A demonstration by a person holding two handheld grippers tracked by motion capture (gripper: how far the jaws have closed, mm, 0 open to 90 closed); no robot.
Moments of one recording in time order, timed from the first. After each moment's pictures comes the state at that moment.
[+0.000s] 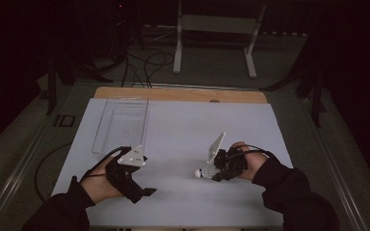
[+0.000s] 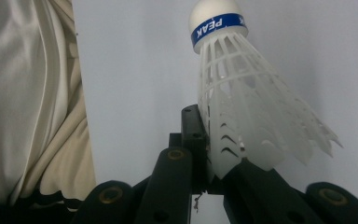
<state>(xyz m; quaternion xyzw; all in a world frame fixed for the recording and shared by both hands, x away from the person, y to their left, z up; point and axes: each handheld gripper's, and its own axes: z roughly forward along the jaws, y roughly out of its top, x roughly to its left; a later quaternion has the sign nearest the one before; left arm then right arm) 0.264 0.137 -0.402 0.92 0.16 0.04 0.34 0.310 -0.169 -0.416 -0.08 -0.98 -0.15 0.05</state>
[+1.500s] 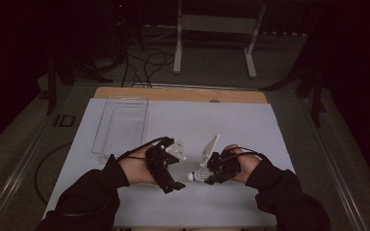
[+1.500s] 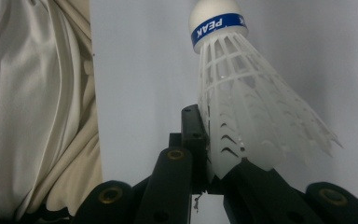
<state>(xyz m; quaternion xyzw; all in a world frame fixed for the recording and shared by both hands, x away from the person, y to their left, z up) 0.294 0.051 -0.391 0.95 0.07 0.01 0.29 0.305 -0.152 -0.420 -0.07 -0.98 -0.17 0.07</state>
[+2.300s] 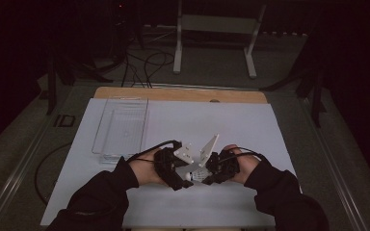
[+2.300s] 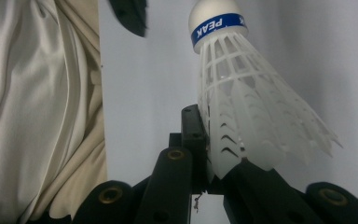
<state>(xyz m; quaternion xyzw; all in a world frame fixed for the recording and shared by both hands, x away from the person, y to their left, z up) 0.295 0.034 -0.409 0.95 0.05 0.00 0.30 0.301 -0.148 -0.414 -0.06 -0.98 -0.19 0.06</state>
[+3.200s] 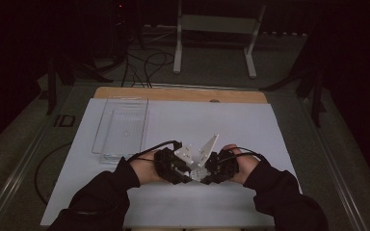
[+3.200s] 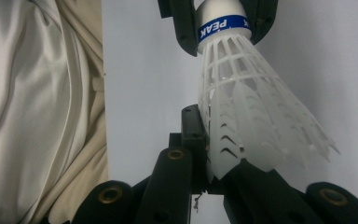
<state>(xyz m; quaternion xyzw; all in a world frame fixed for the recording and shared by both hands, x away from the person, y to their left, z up) 0.301 0.035 -0.415 0.96 0.05 -0.02 0.29 0.299 -0.146 -0.410 -0.06 -0.98 -0.20 0.06</state>
